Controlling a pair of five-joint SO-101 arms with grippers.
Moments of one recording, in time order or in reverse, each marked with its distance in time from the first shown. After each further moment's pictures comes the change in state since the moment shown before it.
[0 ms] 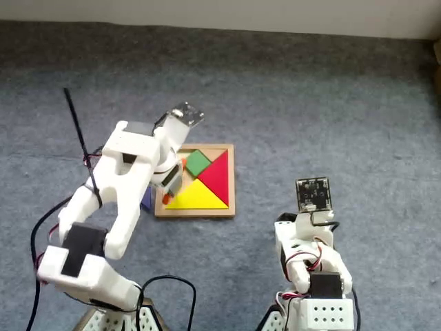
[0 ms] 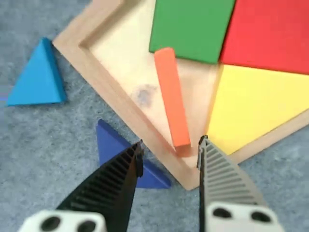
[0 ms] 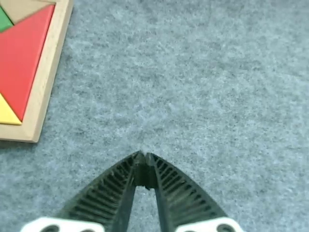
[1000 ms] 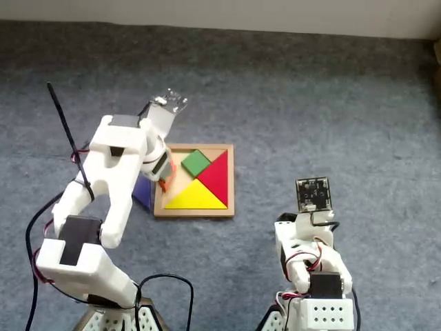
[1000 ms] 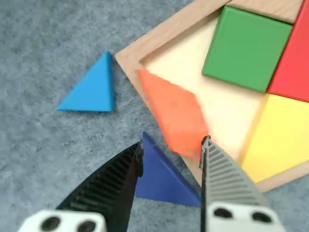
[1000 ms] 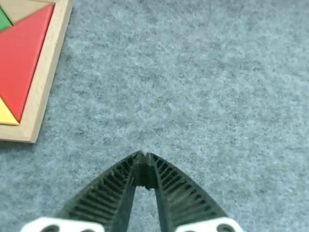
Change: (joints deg) left arm -5.4 2.8 -3.8 -3.8 0.4; right arm 0.0 0.0 0.0 0.0 0.0
